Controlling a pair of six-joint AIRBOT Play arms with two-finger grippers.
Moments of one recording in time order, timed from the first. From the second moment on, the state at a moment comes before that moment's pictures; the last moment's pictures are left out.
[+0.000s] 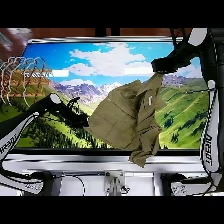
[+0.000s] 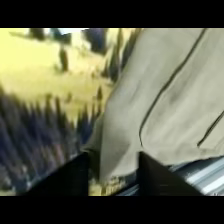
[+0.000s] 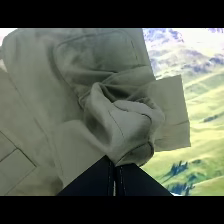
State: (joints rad) left arm -0.18 -1.64 1.04 0.94 -1.15 -1.36; right arm 0.19 -1.57 2.00 -1.52 1.54 1.47
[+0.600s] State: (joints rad) left arm -0.28 -1.44 0.85 0.82 -1.30 -1.20; right arm 0.22 -1.70 2.00 -1.21 0.95 1.59
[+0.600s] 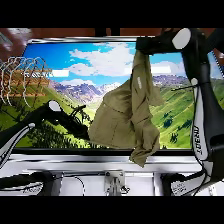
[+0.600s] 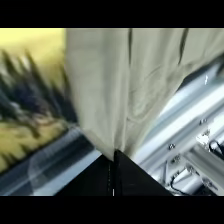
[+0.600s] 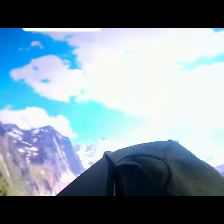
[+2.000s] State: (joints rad) left arm -0.15 -2.08 1.97 0.80 -1.24 -1.24; right arm -0.01 -1.69 1.63 -1.21 1.56 1.57
